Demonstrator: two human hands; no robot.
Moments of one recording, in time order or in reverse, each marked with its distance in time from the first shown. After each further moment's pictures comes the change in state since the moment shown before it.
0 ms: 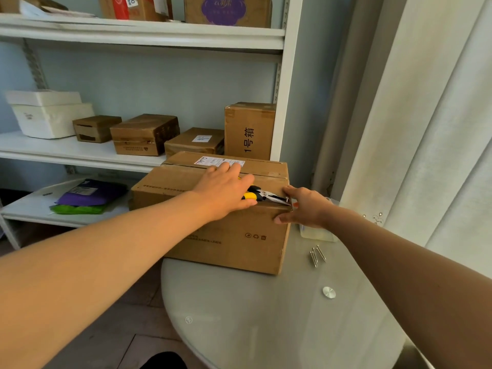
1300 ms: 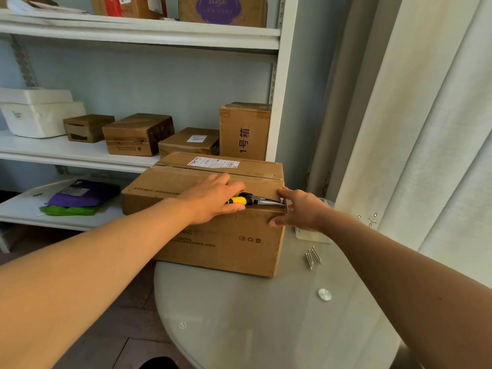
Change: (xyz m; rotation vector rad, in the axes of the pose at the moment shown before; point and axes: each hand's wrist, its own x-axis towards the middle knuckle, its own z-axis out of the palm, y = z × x) left_hand 0.002 -0.020 0.025 -0.333 -0.118 0.062; right_hand 0.001 0.002 0.001 0.023 -0.004 0.005
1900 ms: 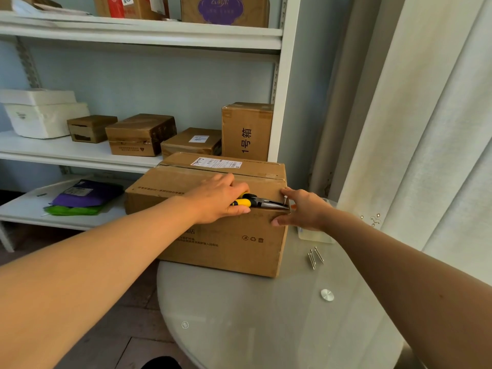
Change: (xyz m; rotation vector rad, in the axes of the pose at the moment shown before) left_hand 0.003 0.002 0.000 0.056 -0.013 0.012; right_hand 0.001 -0.002 -0.001 0.004 -0.008 0.008
